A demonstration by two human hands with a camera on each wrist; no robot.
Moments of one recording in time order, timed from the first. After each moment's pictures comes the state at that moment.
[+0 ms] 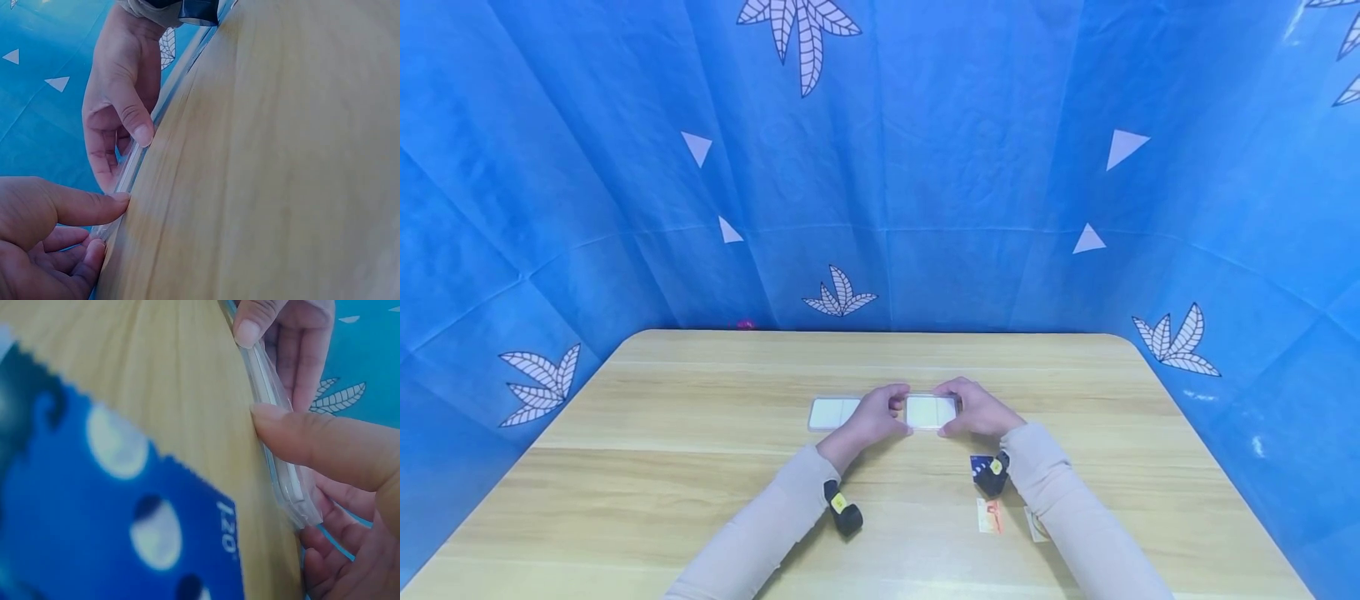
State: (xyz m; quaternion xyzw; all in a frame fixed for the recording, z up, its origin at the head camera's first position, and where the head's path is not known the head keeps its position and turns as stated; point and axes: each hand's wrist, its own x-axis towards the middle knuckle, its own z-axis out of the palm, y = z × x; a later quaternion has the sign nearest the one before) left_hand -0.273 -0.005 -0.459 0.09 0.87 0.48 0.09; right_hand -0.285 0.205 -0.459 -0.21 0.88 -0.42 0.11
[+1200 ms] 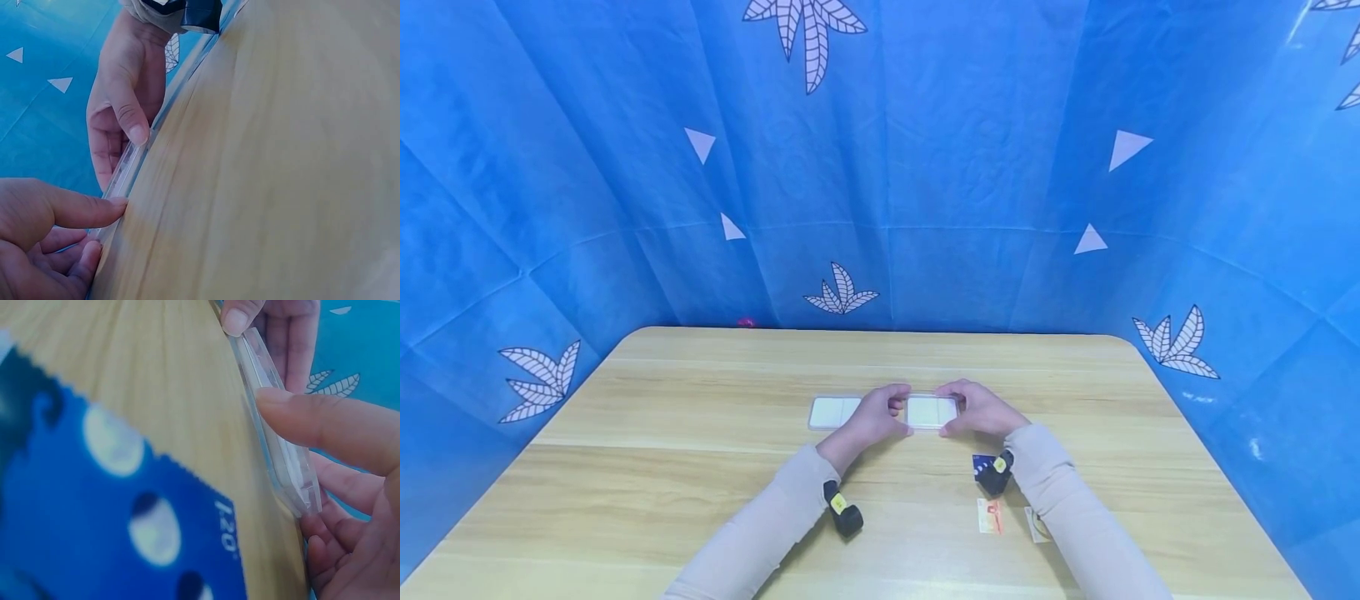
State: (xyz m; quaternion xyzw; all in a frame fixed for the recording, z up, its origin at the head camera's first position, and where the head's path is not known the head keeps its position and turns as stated) left_hand -0.273 -0.007 -0.463 0.09 0.85 0.50 0.10; right_hand -0.287 0.210 -0.459 -0.21 0.86 -0.44 0.13
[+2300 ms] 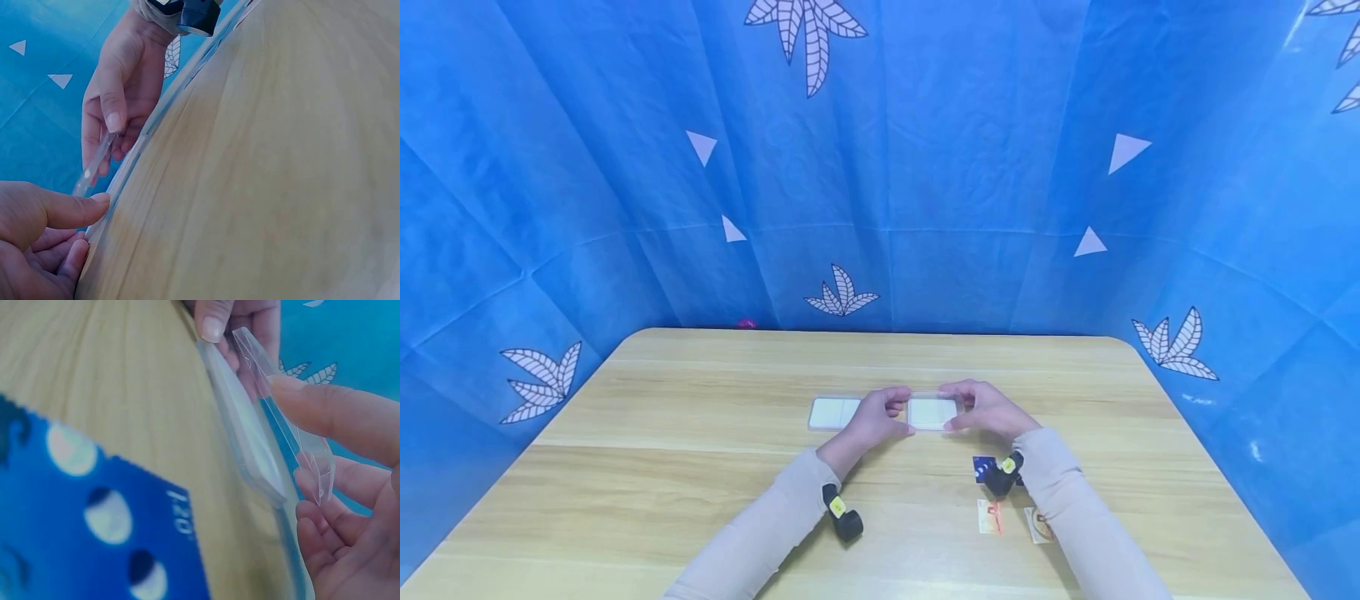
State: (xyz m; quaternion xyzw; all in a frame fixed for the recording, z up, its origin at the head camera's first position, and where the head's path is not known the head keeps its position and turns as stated) left_hand -0.273 -0.008 -0.471 0.08 0.84 0.54 0.07; right_hand -0.285 0.221 -0.457 -0.20 0.84 -0.48 0.14
